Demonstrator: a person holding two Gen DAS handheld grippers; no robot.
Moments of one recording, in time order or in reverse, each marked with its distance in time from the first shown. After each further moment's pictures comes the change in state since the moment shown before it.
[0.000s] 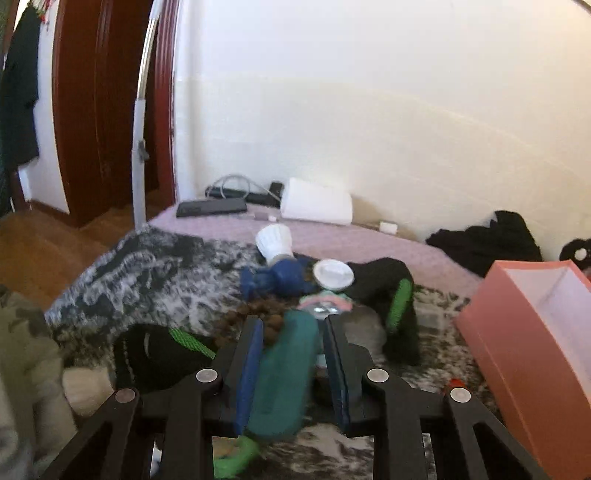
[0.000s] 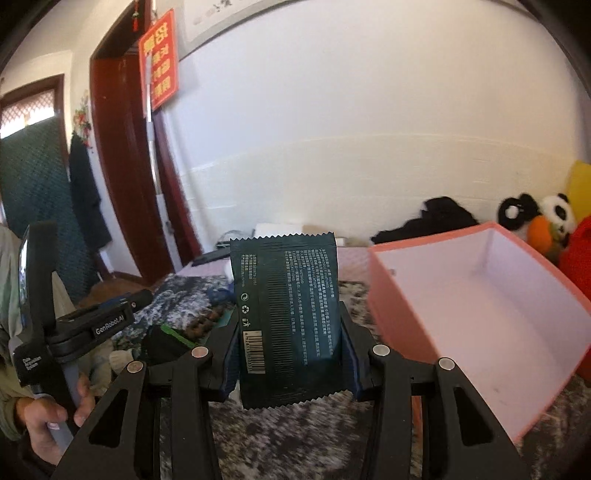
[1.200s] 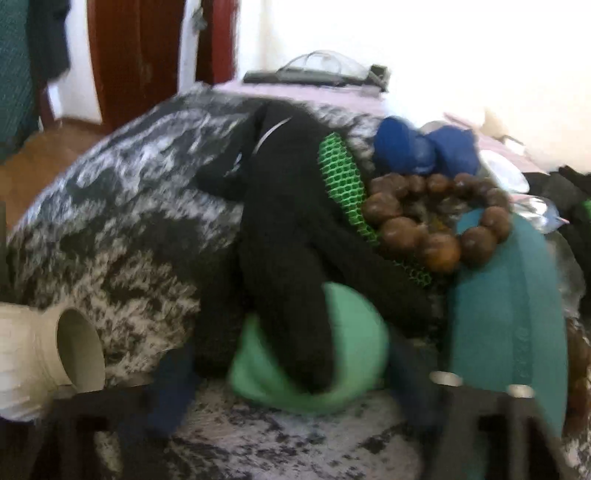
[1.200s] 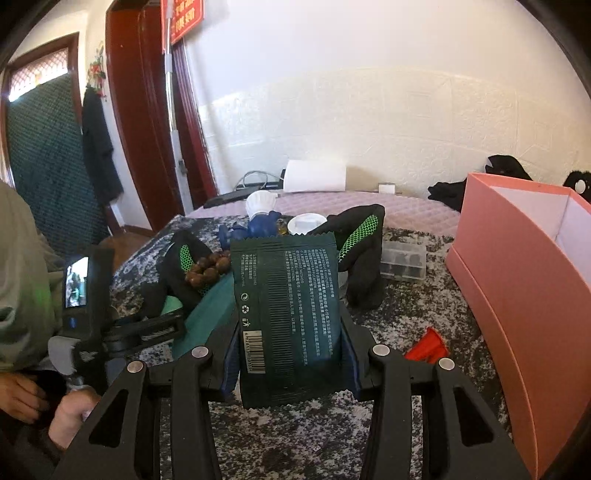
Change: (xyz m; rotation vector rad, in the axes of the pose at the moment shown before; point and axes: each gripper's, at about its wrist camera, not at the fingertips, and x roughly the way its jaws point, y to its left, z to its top) left arm 0.166 0.104 -0.073 -0.081 0.211 0.146; right arm 0.159 0.046 -0.059 -0.083 0.154 0.087
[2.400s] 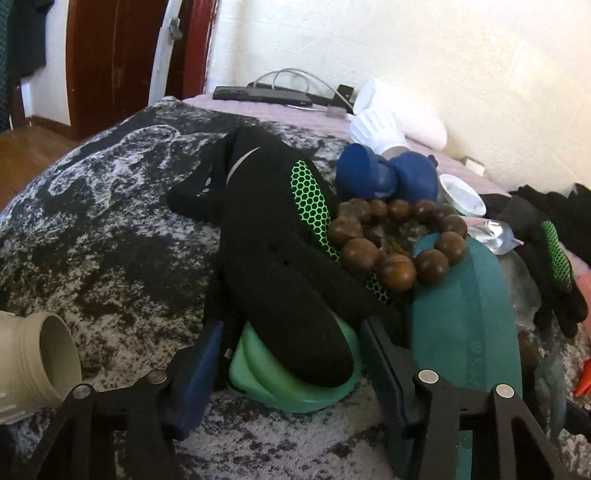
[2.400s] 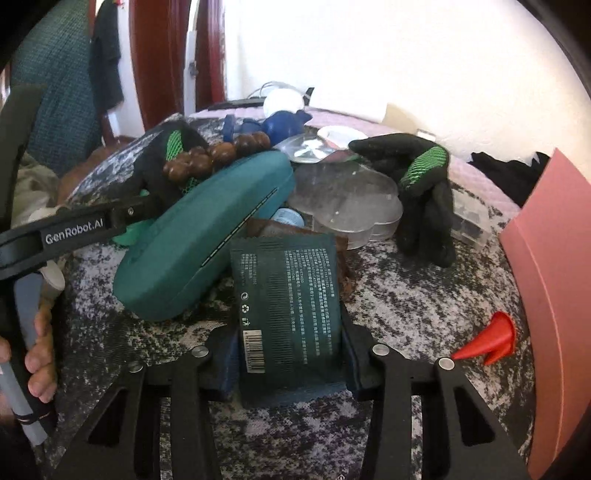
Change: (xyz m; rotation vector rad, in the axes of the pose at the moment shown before) left arm -0.006 0.006 0.004 -0.044 -0.030 -0.149; right arm 0.092 0.022 -0.026 -0.186 0.274 -0.058
